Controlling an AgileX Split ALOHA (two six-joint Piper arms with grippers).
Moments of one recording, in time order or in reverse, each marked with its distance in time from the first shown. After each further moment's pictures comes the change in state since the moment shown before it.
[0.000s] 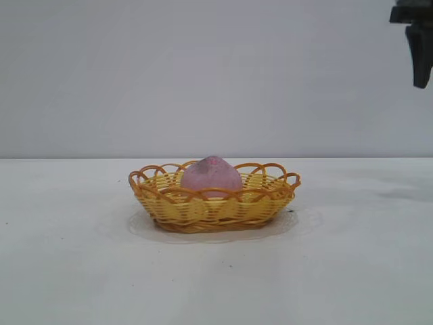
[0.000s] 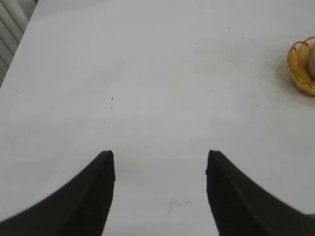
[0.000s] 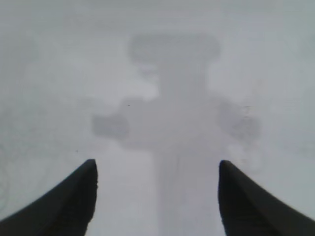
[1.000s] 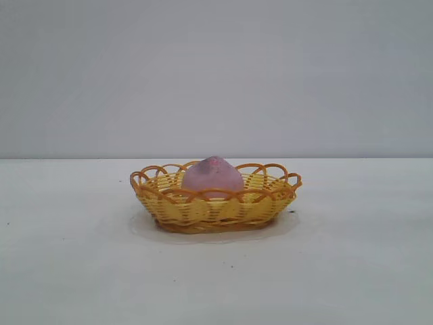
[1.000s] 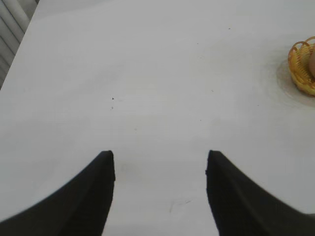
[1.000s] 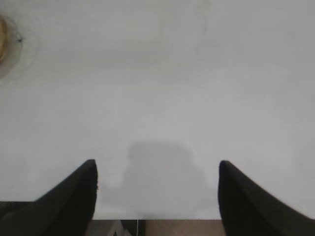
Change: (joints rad) left arm 0.000 0.000 0.000 0.000 0.000 0.000; right arm 0.000 -1.267 0.785 -0.048 0.085 0.000
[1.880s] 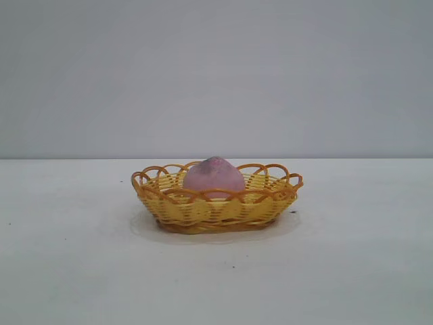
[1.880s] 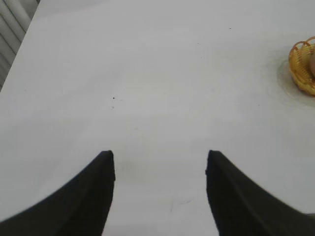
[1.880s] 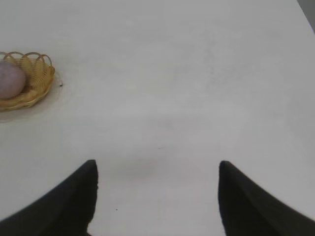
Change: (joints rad) left arm 0.000 0.000 0.000 0.000 0.000 0.000; right arm 0.014 -0.536 0.283 0.049 -0.059 0.040
